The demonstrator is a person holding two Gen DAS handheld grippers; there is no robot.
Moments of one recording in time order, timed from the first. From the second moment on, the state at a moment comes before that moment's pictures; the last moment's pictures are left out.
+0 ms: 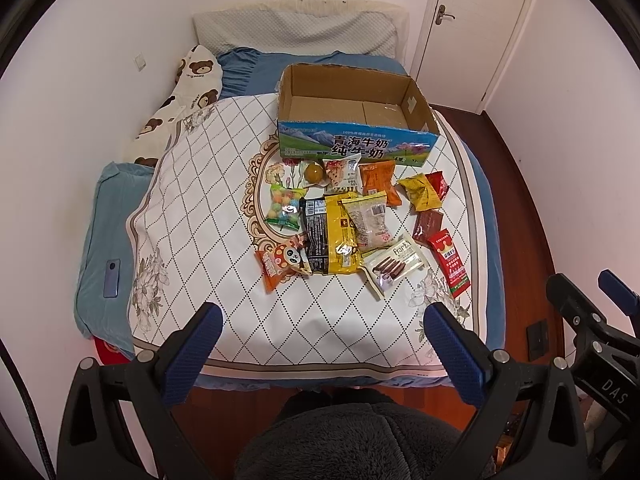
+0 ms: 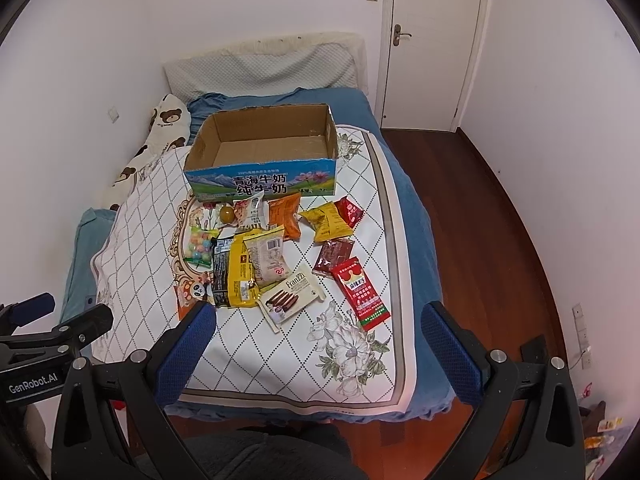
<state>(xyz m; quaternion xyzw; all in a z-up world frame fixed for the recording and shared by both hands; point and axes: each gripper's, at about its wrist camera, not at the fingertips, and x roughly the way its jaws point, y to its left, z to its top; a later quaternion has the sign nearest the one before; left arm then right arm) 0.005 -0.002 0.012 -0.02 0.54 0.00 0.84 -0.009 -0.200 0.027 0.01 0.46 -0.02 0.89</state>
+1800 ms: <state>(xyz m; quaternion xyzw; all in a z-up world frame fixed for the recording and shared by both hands) 0.187 0.022 -0.201 -0.01 0.67 0.08 0.74 0.170 -0.216 -0.326 0.30 0.67 -0.02 0.68</state>
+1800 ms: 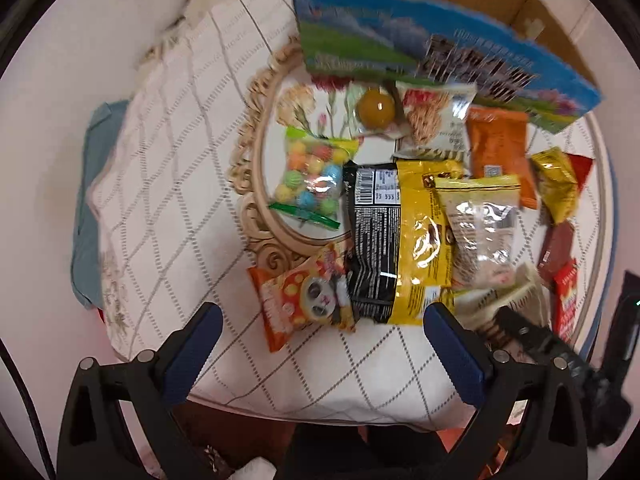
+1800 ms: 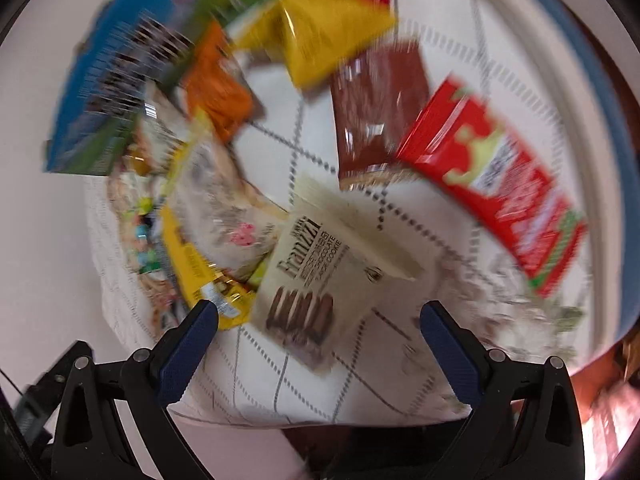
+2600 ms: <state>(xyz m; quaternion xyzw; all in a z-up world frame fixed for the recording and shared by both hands) 0.214 0.020 -0.290 -0.01 0.72 -0.06 0.70 0.180 -0.126 -0.316 0.01 0.68 -0.03 0.73</state>
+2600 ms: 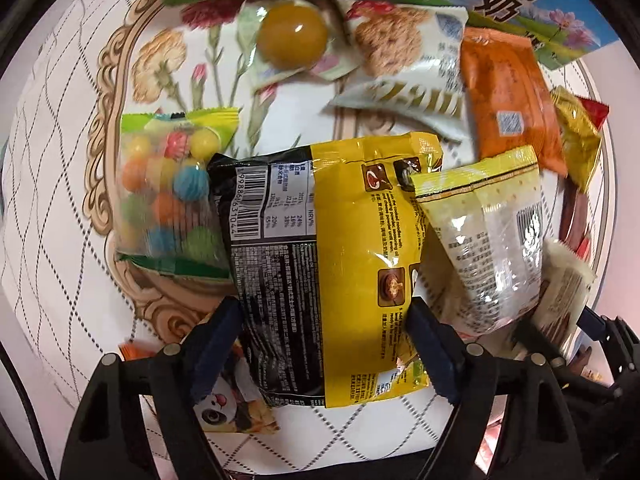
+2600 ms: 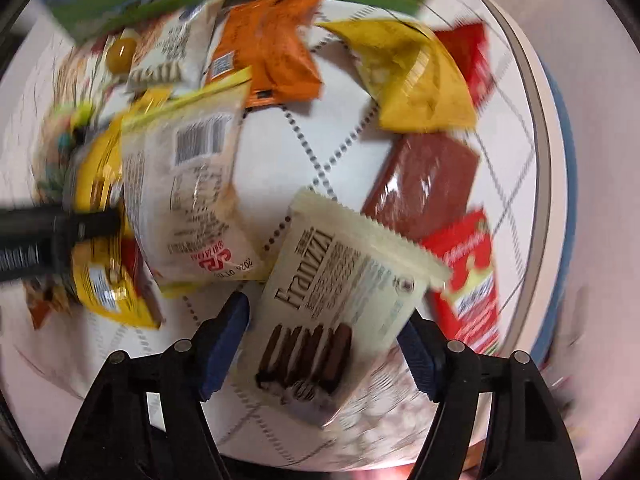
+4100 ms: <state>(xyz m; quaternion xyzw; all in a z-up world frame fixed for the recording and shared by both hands) 0.196 -0.001 -0.226 -0.03 0.68 -0.01 0.73 0.162 -0.190 -0.273 0.10 0.63 0.03 0.77</state>
